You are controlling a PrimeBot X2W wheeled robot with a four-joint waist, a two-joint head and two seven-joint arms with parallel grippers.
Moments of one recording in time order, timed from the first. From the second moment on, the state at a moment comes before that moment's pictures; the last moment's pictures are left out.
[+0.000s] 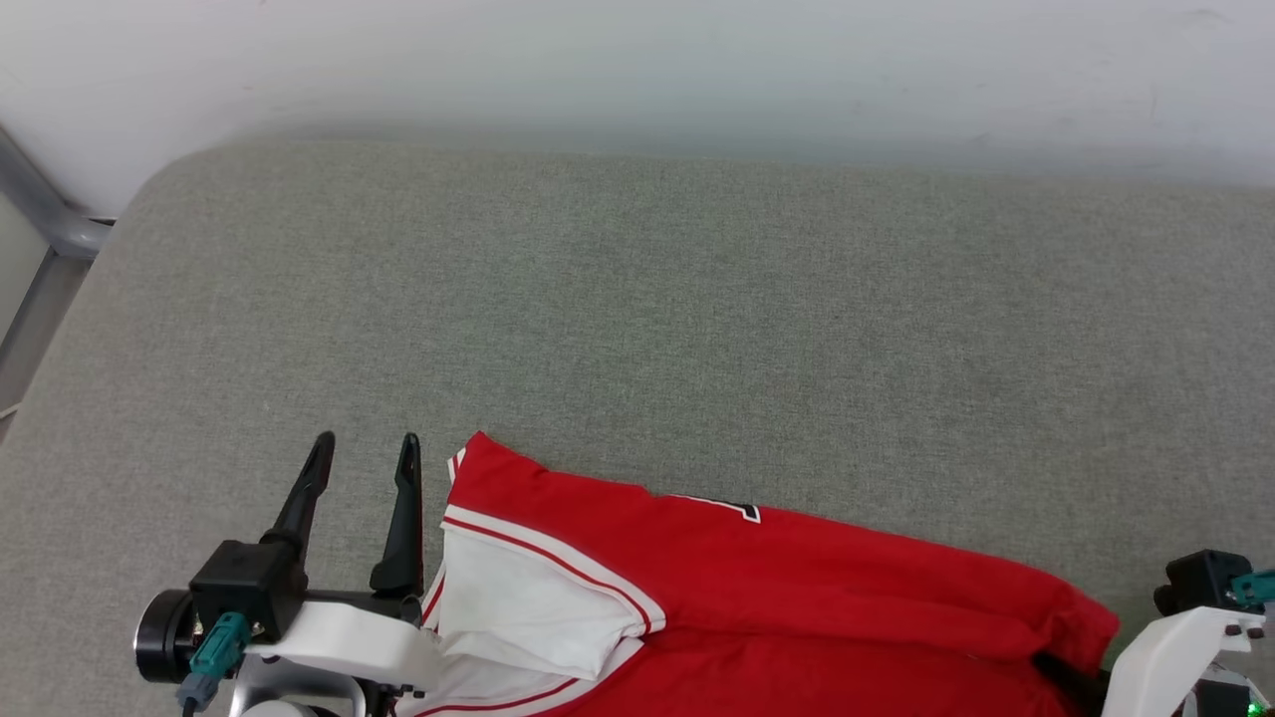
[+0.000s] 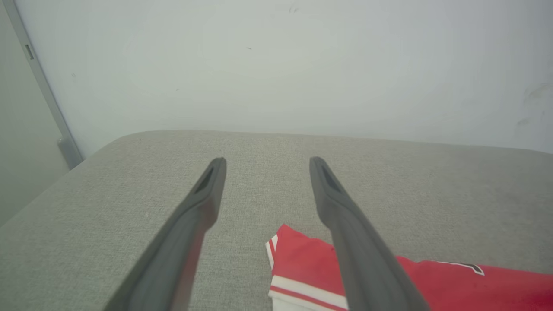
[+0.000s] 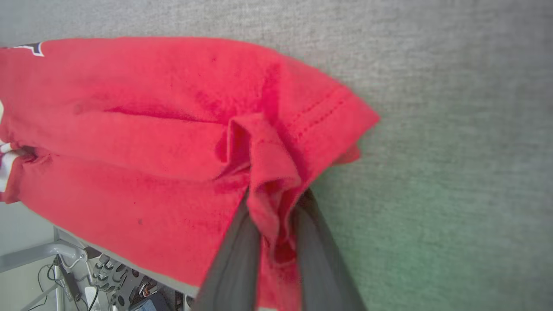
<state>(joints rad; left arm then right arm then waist) -0.06 0.38 -0.34 -0.04 -0.47 0.25 -0.26 0.03 -0.28 -0.03 0.21 0.64 0.13 0.70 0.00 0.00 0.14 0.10</state>
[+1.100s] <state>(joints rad) -0.02 0.35 -0.31 0.02 -0.41 0.19 -0.26 0.00 -0.16 -0.41 0.08 0.94 0.13 1.04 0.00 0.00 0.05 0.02</state>
